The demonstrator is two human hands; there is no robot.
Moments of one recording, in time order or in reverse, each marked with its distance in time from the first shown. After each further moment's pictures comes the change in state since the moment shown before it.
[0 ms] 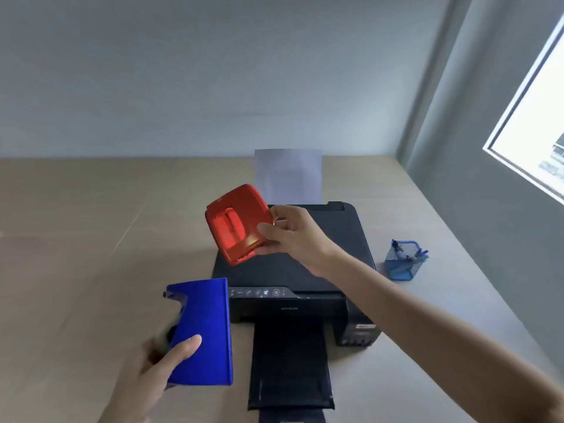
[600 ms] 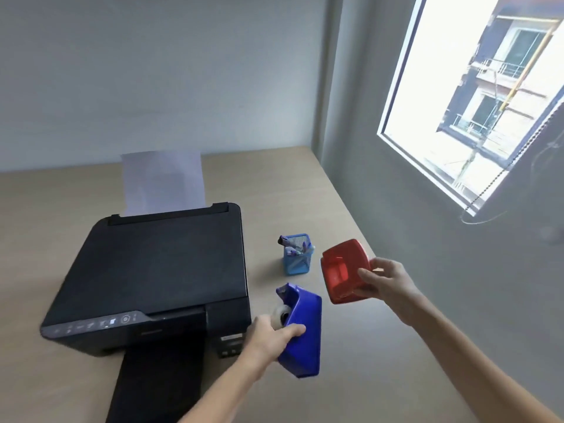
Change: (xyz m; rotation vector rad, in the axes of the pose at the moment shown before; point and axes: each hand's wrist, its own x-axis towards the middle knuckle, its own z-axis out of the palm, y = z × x) left_hand 0.021 -0.051 0.396 0.441 -0.405 -0.096; right_hand -0.218 0.112 -0.361 0.057 0.618 0.315
